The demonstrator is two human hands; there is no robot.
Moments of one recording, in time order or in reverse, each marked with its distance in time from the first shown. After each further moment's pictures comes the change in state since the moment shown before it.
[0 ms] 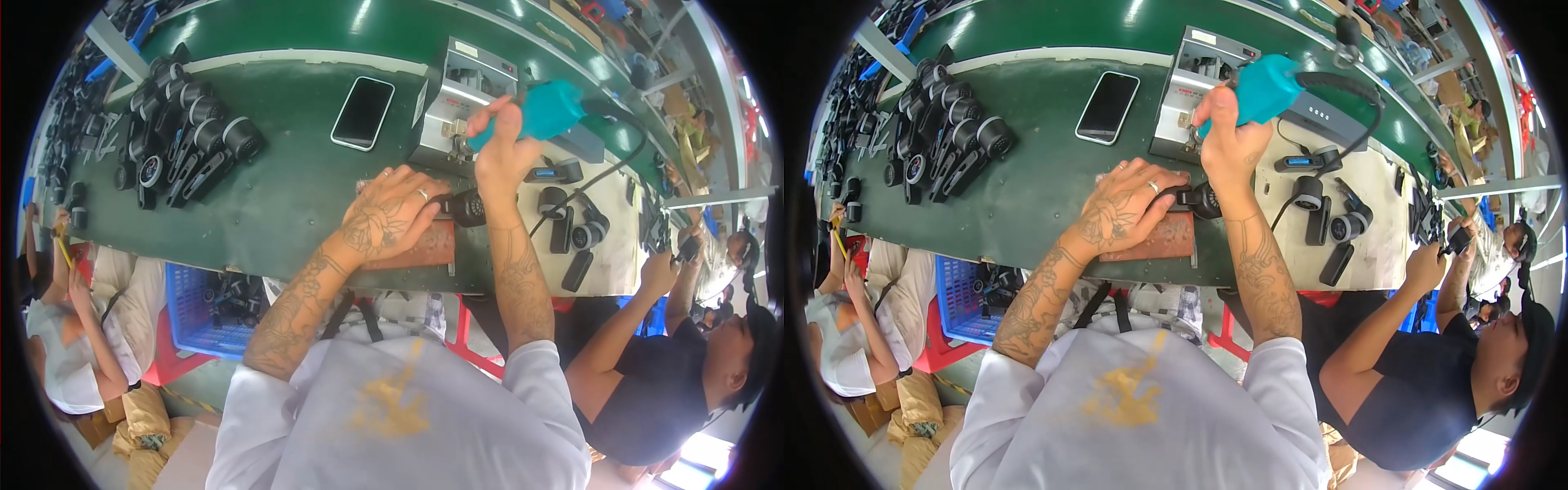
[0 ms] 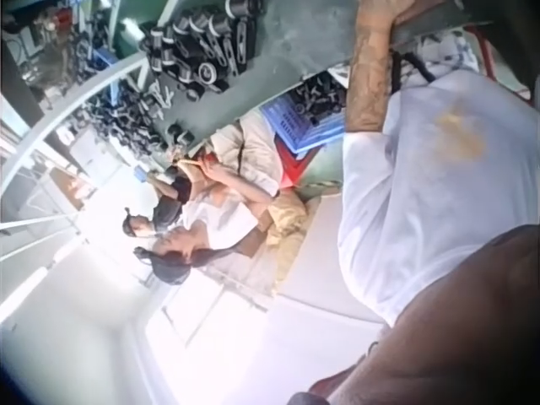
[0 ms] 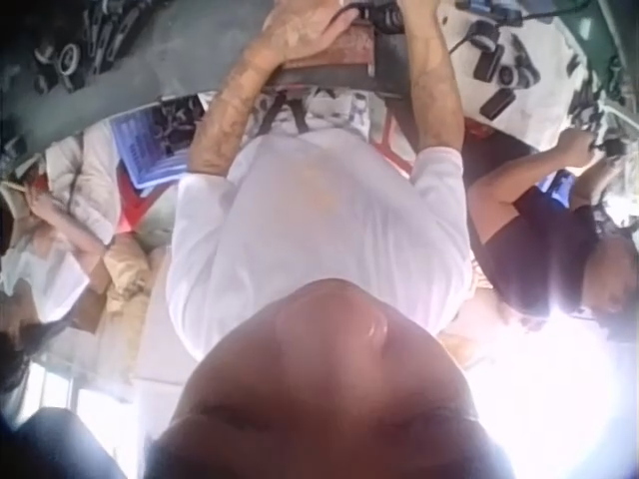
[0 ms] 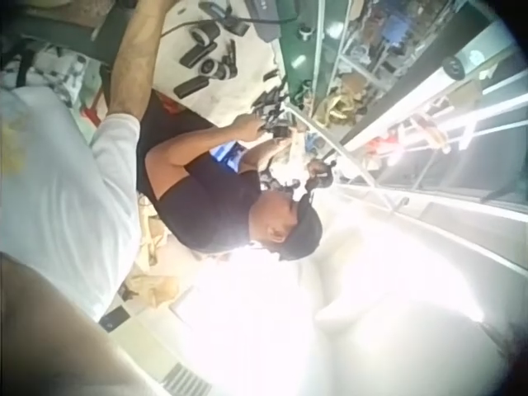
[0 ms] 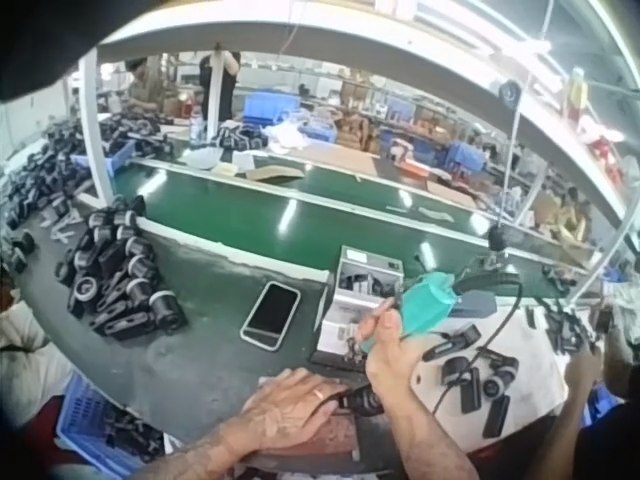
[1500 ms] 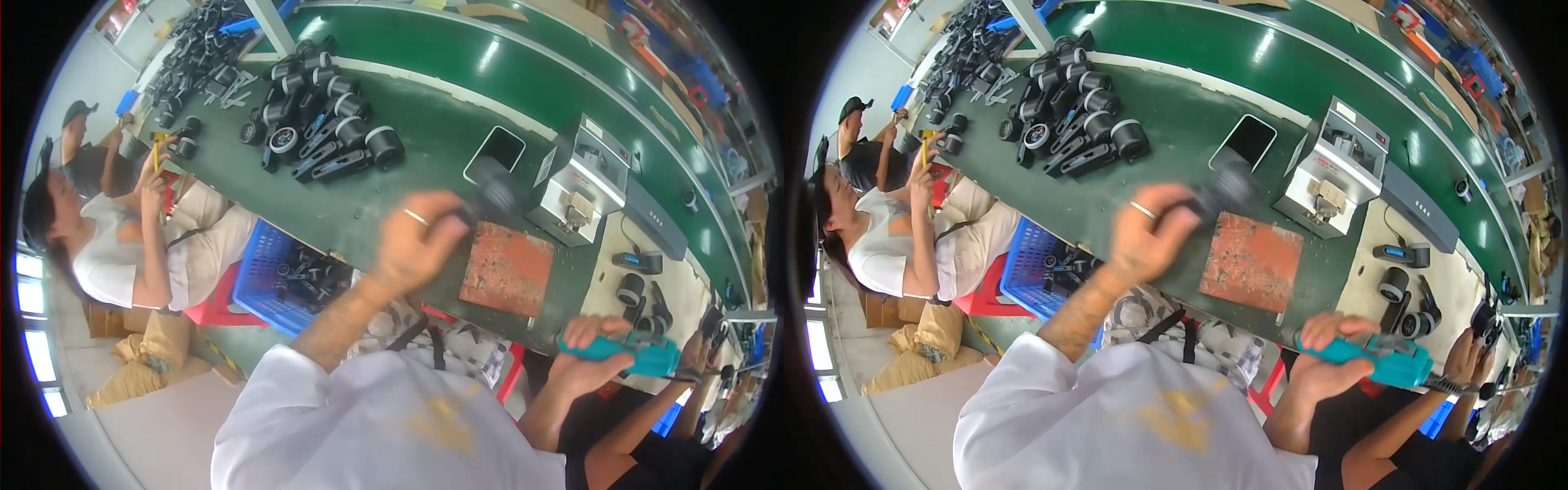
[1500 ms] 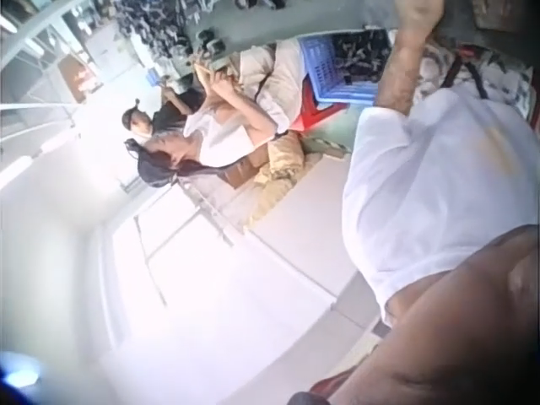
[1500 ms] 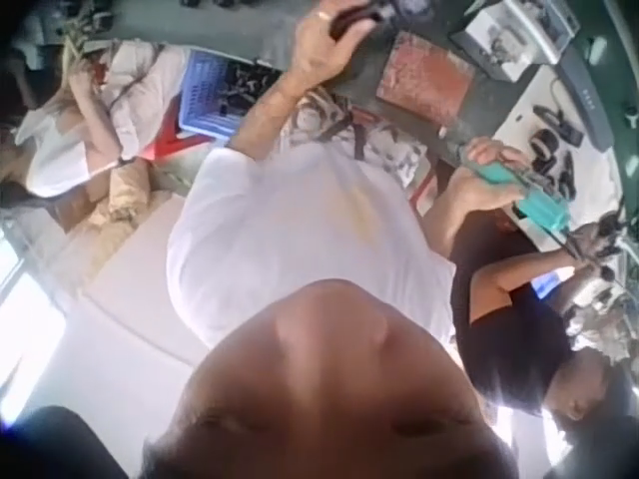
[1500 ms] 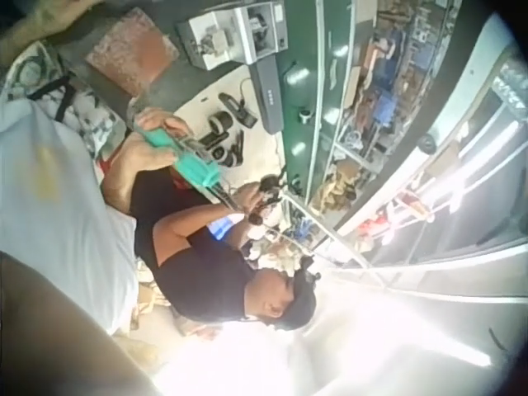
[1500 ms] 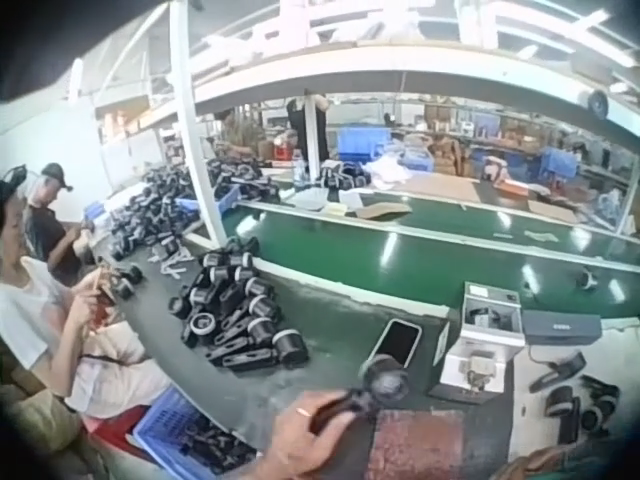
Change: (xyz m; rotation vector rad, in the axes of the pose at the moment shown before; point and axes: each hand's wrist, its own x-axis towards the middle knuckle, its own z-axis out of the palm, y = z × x) left_hand -0.078 -0.013 -0.067 -0.071 0.551 -0.372; right_hand -0.133 -0.101 -0.044 0.337 0.171 0.317
